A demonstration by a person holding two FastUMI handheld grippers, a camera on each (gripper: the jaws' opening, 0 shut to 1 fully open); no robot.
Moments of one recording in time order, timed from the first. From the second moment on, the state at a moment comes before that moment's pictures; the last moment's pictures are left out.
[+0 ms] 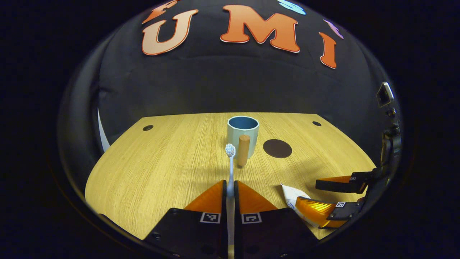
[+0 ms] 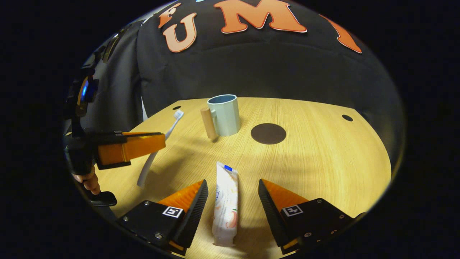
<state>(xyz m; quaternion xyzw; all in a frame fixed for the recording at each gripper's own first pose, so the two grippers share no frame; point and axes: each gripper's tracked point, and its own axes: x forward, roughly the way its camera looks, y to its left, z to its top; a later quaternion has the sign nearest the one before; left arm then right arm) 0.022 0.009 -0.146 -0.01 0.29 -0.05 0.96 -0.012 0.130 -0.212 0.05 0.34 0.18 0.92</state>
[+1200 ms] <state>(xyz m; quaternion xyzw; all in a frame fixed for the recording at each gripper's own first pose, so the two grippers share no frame) 0.147 -0.002 -0.045 -0.05 0.08 -0.09 0.99 0.035 0.117 -0.201 0.10 0.31 0.15 0.93</state>
